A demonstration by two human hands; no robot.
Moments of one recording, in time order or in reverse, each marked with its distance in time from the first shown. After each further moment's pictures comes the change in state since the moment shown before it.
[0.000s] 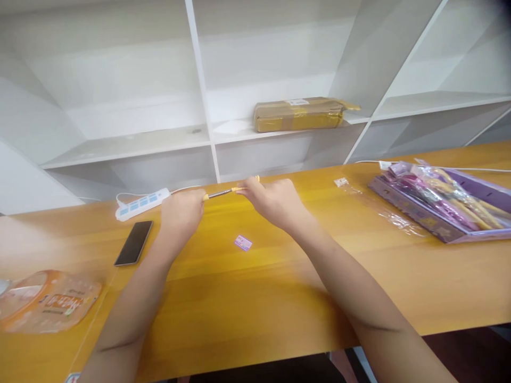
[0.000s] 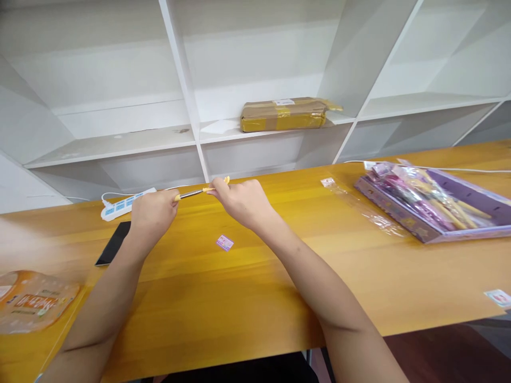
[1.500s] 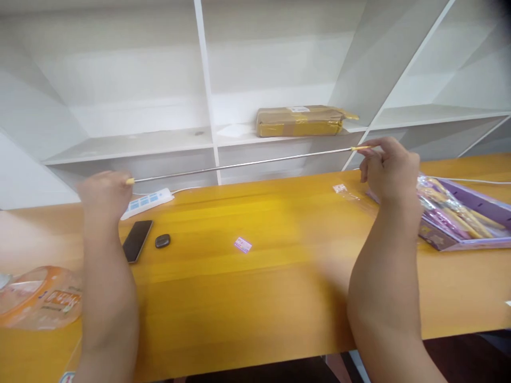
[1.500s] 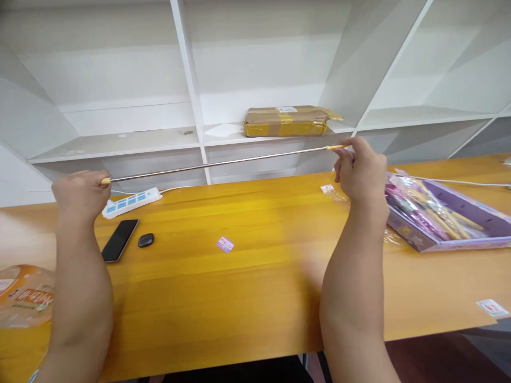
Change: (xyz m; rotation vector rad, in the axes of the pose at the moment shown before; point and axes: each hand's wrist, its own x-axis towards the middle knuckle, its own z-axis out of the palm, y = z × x) left_hand 0.012 -0.163 0.008 0.044 0.334 -0.267; right_hand -0.055 0.194 -0.055 0.277 0.238 0.705
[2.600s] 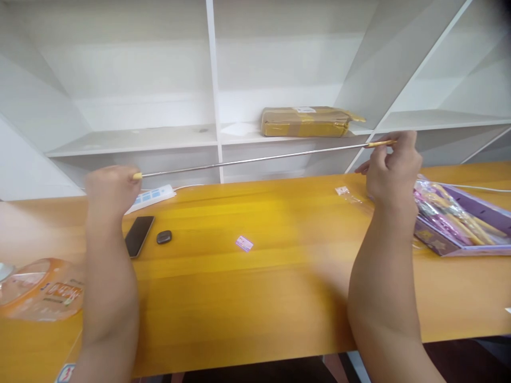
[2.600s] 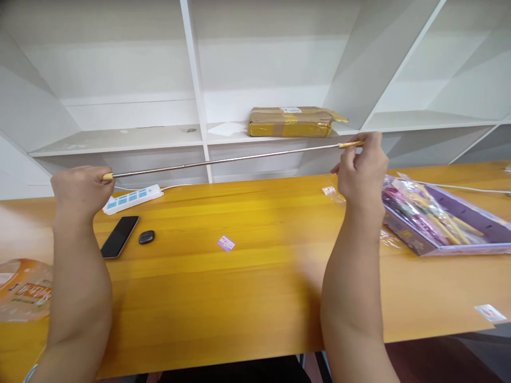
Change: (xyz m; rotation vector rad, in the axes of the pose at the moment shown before) left_hand -0.006 0.006 -0.005 -0.023 0.027 0.042; right_hand 0.004 -0.005 0.018 -0.082 0.126 -0.023
